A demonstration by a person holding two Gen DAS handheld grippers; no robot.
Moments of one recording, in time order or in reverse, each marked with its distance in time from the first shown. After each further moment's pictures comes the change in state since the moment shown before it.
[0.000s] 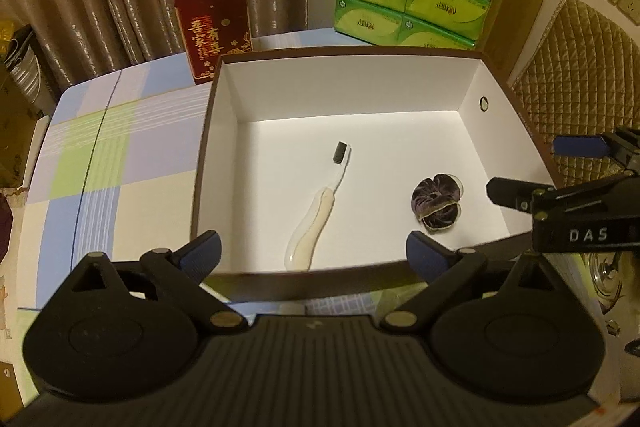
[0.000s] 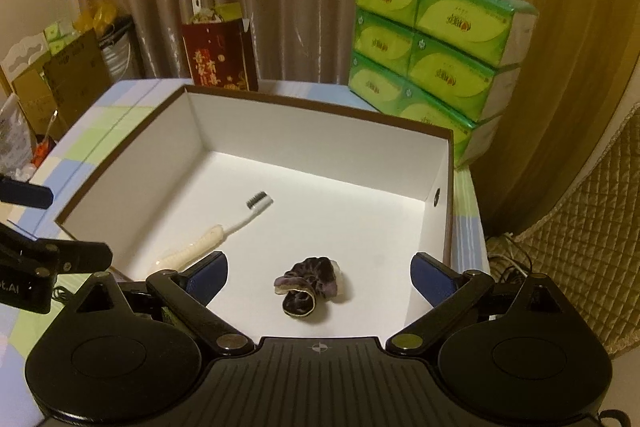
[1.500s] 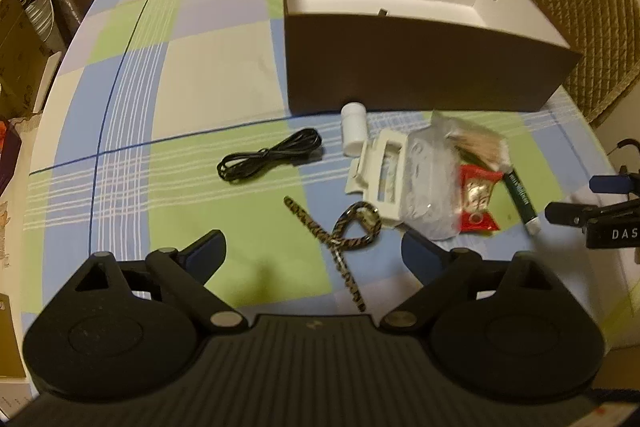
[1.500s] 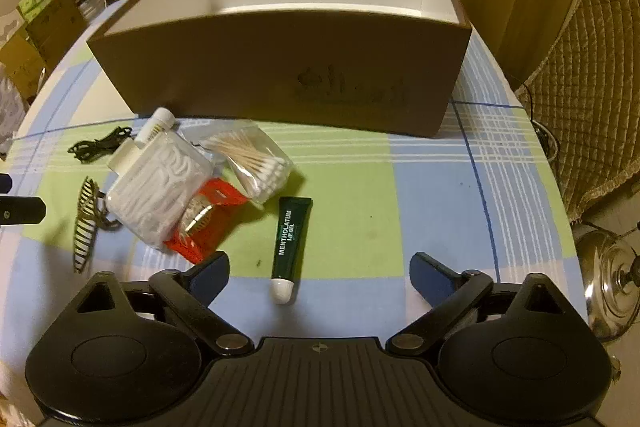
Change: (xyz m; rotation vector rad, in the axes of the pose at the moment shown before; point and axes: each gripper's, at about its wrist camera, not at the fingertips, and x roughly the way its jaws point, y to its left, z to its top) left arm -0.023 0.066 -0.156 -0.010 0.124 -0.013; right arm -0.028 0.052 -0.168 0.156 0.213 -0.029
